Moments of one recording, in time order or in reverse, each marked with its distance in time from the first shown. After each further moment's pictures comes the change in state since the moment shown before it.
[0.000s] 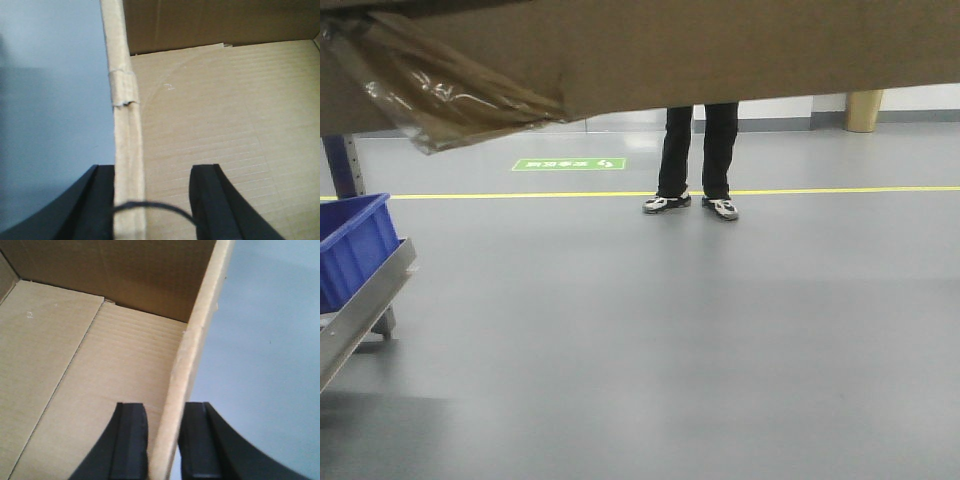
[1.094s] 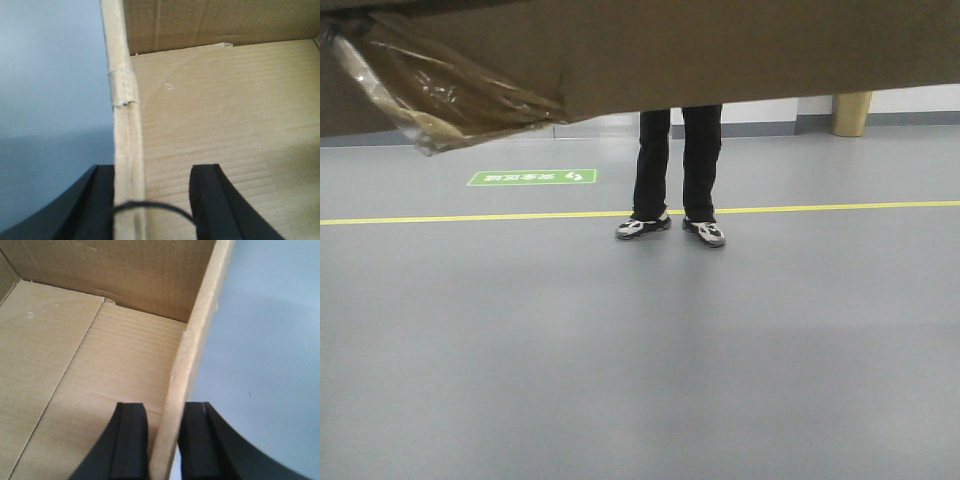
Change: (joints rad) left arm 0.000 0.000 0.000 0.000 0.002 0.000; right arm 0.000 0.000 0.000 0.000 0.002 0.000
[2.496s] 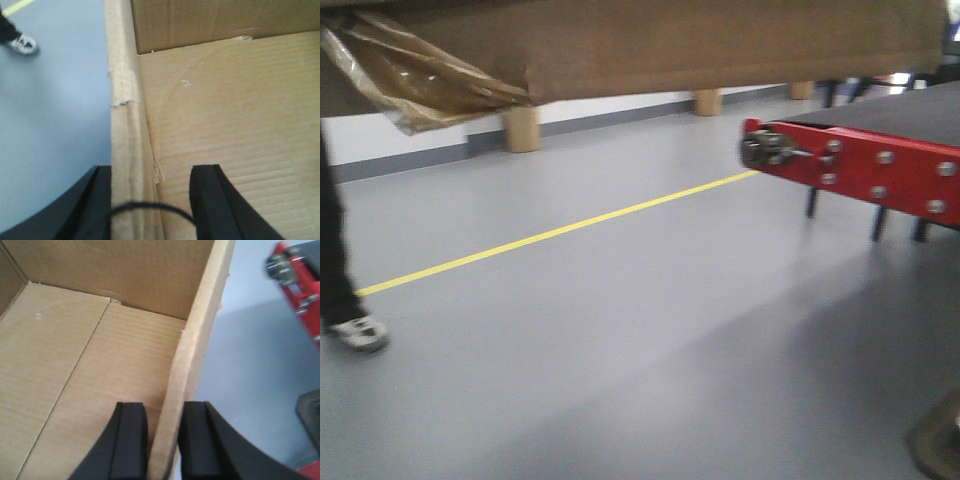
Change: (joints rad) left arm -0.006 0.000 0.000 0.163 -0.004 0.000; right arm 0.000 0.010 0.000 0.008 -0.118 0.000
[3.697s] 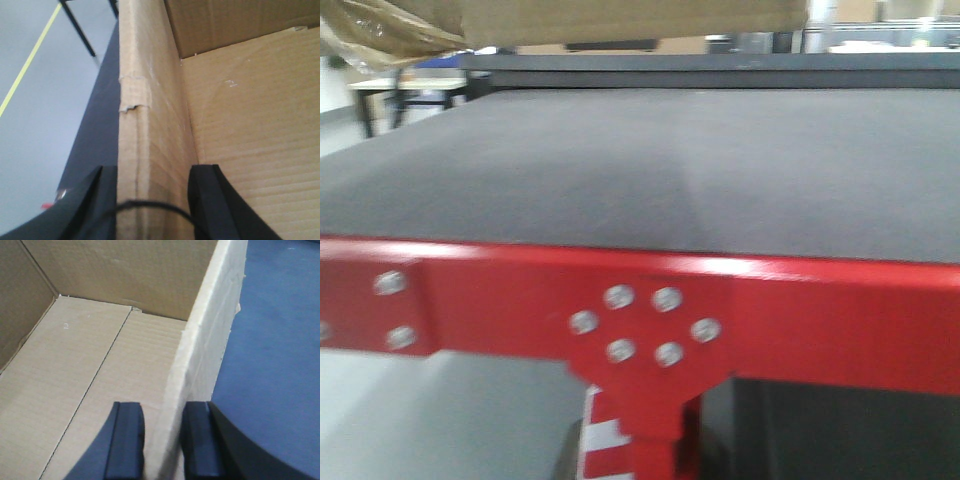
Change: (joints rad) left arm -0.012 0.000 0.000 0.304 -0.034 0.000; right arm 0.007 0.012 0.004 0.026 -0.196 0.010
